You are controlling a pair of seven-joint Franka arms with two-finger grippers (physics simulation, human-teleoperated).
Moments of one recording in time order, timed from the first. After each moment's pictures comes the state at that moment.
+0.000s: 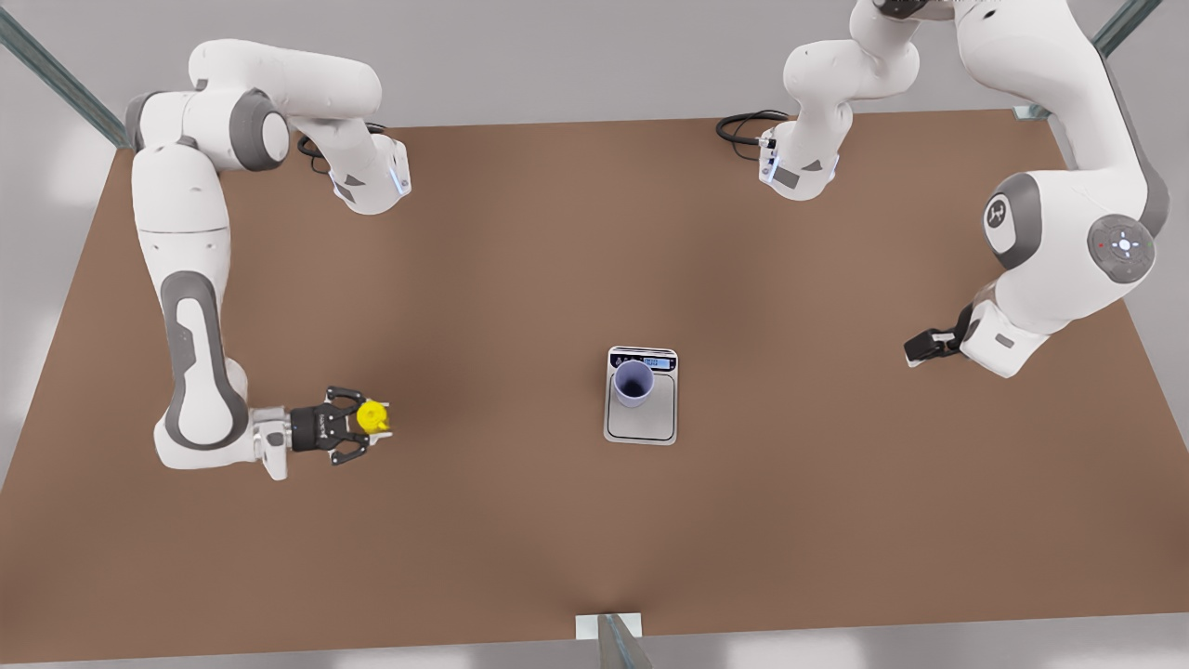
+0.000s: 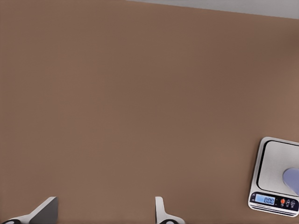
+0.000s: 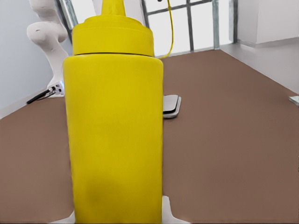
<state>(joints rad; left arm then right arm) 0.02 0.18 -0.03 -1.62 -0.02 1.79 -0.10 -0.15 0.76 0.01 -1.58 1.08 1.60 -2.20</state>
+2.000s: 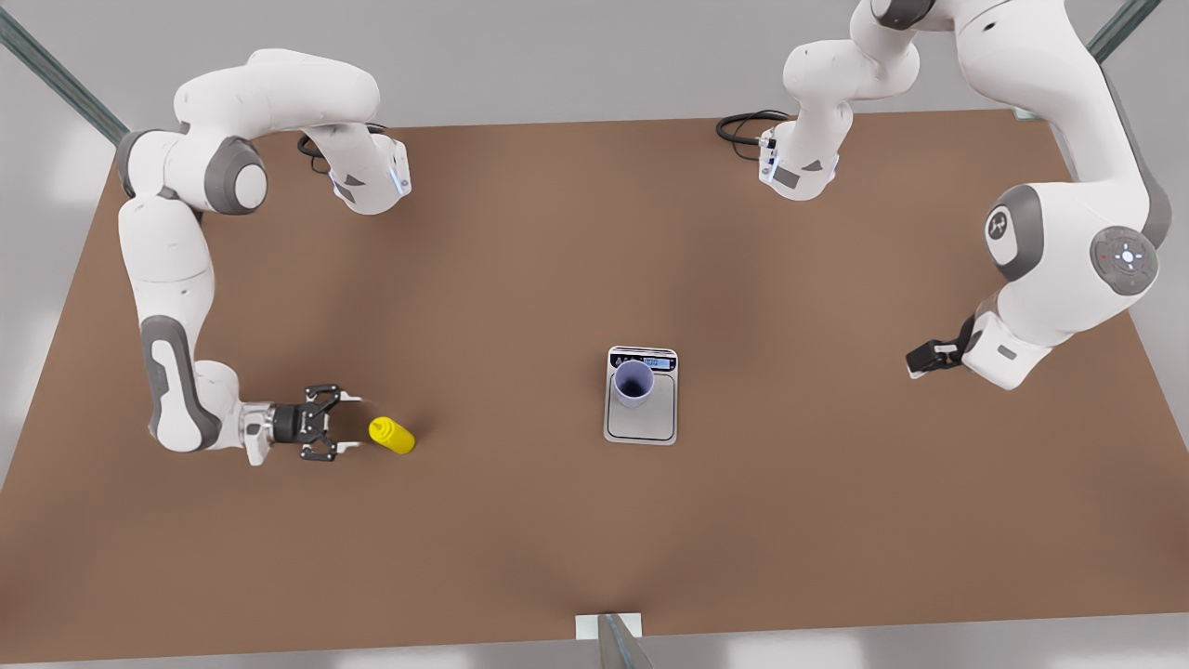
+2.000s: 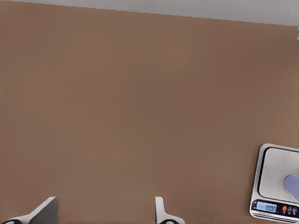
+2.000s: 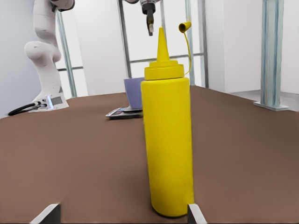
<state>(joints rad) 0.01 0.23 -0.02 -1.56 -0.01 1.79 -0.08 -0.34 0.95 0.00 -1.58 1.12 1.53 -2.47</state>
